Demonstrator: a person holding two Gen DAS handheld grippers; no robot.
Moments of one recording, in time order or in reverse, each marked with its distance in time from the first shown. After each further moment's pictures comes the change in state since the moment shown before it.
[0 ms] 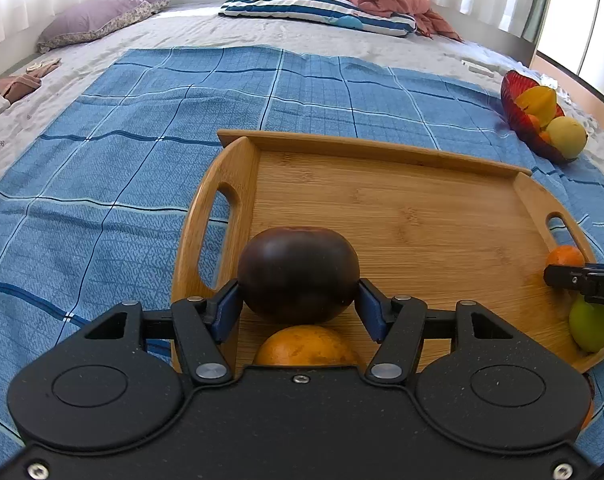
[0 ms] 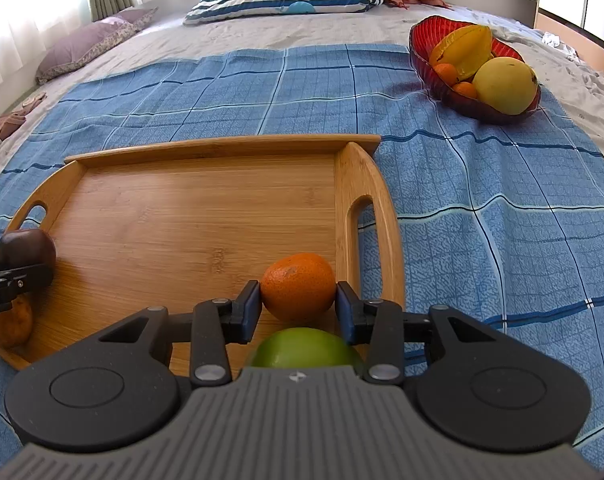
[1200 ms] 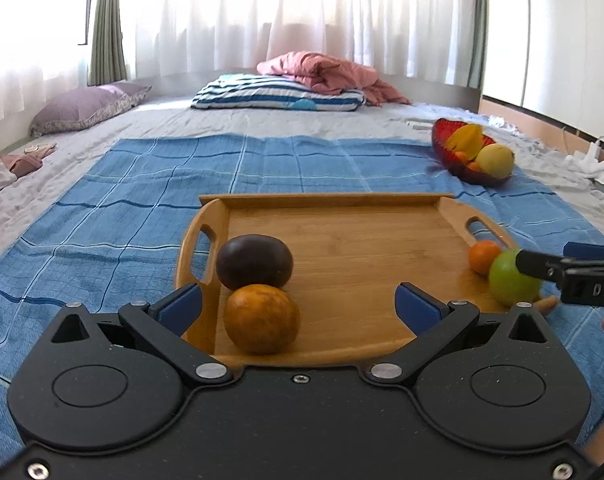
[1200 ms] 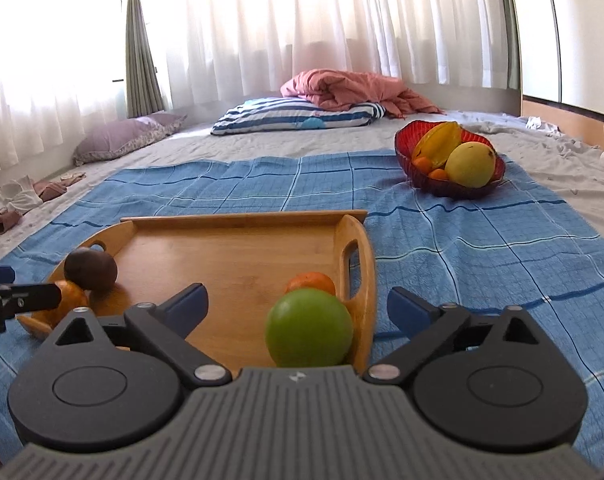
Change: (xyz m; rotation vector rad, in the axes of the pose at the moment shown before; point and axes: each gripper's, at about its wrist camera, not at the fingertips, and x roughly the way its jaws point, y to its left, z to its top) left arm -0.103 -0.026 -0.074 0.121 -0.300 -0.061; right arm -0.086 -0.005 -0.083 -0.024 -0.404 0.040
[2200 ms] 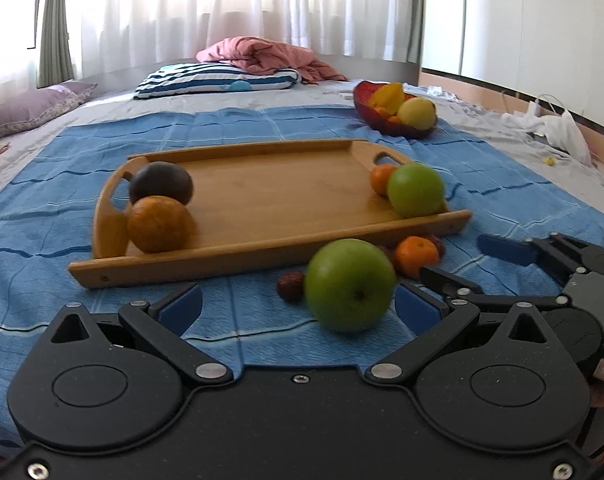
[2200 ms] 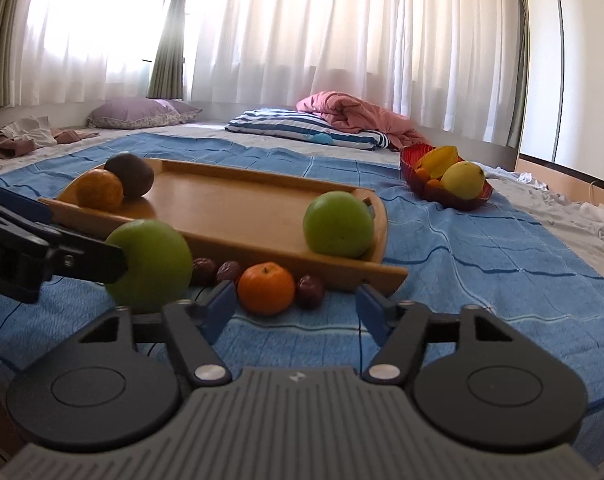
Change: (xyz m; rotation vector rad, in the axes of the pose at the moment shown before) left arm -0.038 -0.057 -0.069 0.085 0.043 -0.148; right arm -0.053 0.040 -0.095 -0.199 -0.091 -0.061
